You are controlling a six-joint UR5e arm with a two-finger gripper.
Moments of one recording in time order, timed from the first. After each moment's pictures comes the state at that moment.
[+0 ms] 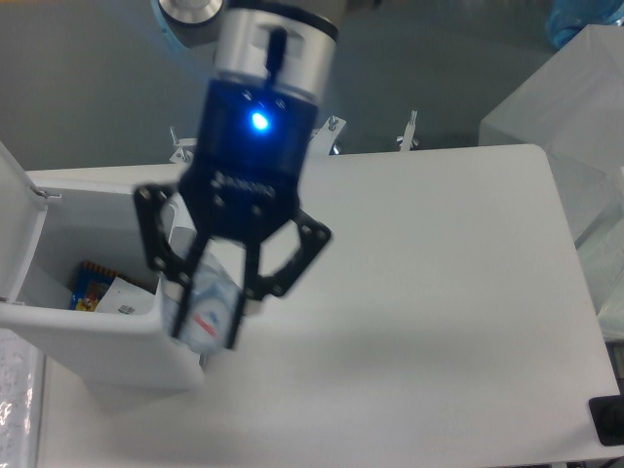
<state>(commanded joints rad) 2.32 -1.86 -1.08 -0.91 0.94 0.12</state>
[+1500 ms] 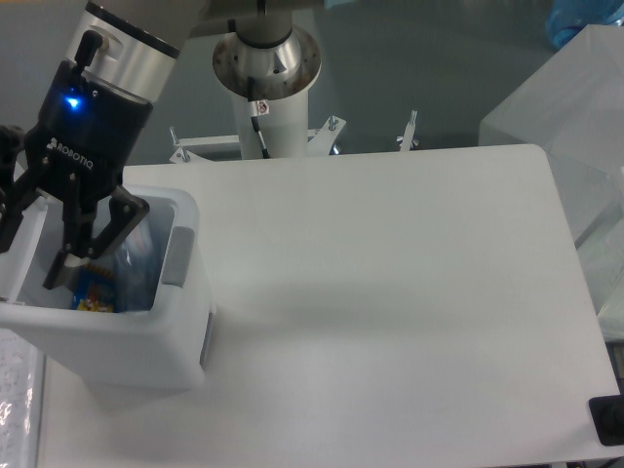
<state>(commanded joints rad) 2.22 -1.77 -1.34 -0.84 0.92 0.36</state>
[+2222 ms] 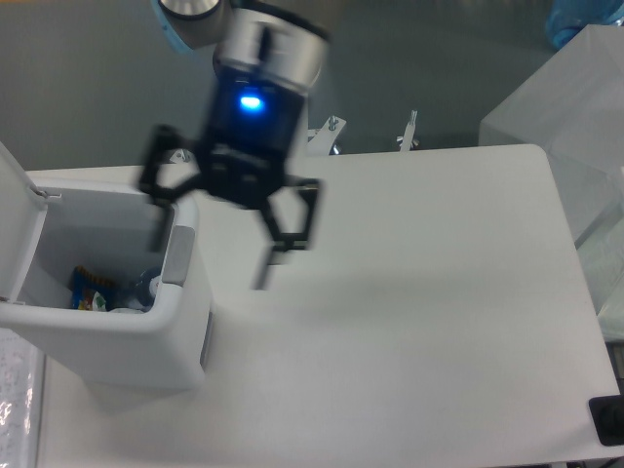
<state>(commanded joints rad) 2.56 -1.78 -1.38 -0.84 0.93 0.57</state>
